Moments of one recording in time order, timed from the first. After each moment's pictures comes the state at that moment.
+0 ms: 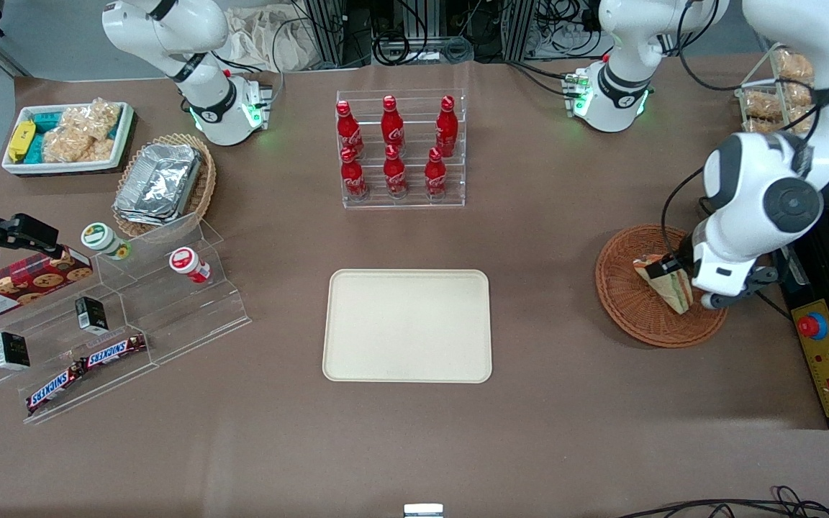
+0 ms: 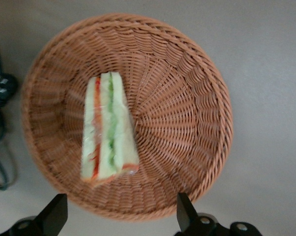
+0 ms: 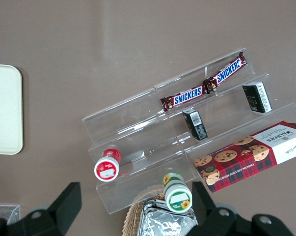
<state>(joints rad) 0.05 0.18 -0.09 -2.14 0.09 2.21 -0.57</state>
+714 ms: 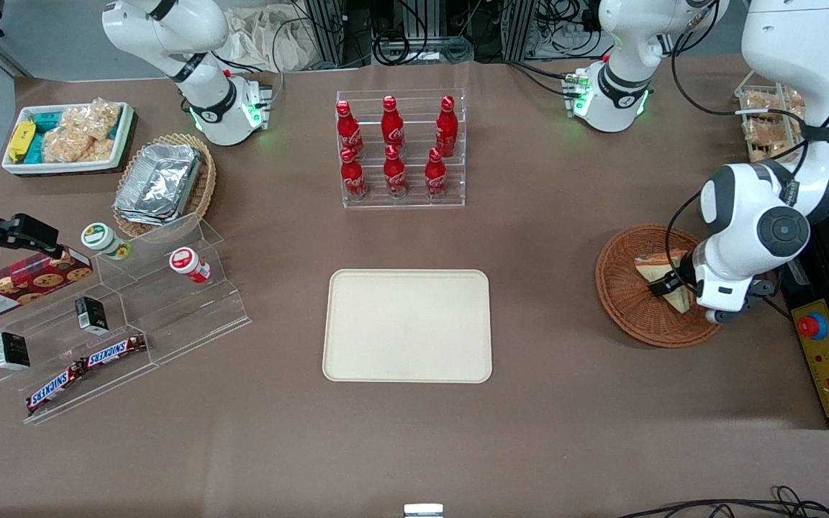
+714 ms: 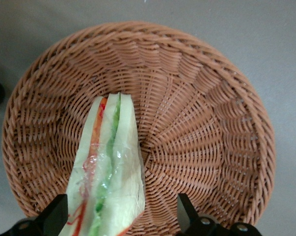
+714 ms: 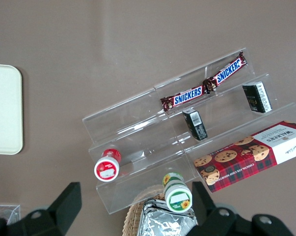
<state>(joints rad) 0.05 0.26 -0.03 -2.15 0.09 2.31 -0.59</state>
